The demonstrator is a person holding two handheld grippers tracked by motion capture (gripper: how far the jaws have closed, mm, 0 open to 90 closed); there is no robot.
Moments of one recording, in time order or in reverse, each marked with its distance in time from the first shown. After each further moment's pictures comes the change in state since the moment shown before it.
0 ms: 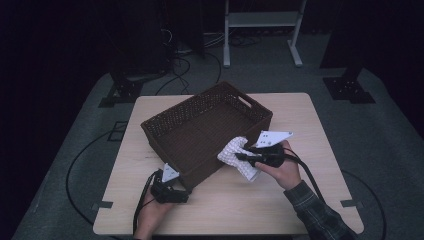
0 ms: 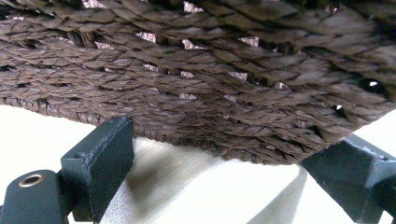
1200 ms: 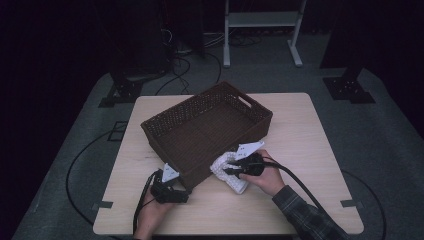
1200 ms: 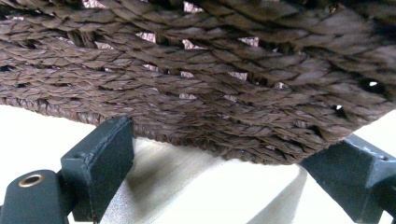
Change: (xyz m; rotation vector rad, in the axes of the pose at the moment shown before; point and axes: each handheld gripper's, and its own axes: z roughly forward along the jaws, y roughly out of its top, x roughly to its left) left arm 0.000 0.000 0.000 -0.003 0.002 0.000; right arm 0.013 -0.029 0.066 0.202 0.077 -0.020
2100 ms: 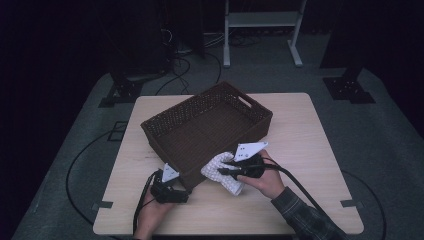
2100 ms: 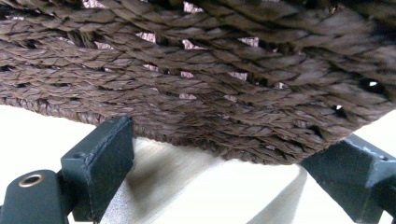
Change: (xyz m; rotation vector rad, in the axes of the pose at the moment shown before) left arm 0.000 0.000 0.000 0.005 -0.002 0.003; right arm 0.025 0.025 -0.026 -0.138 0.047 -0.041
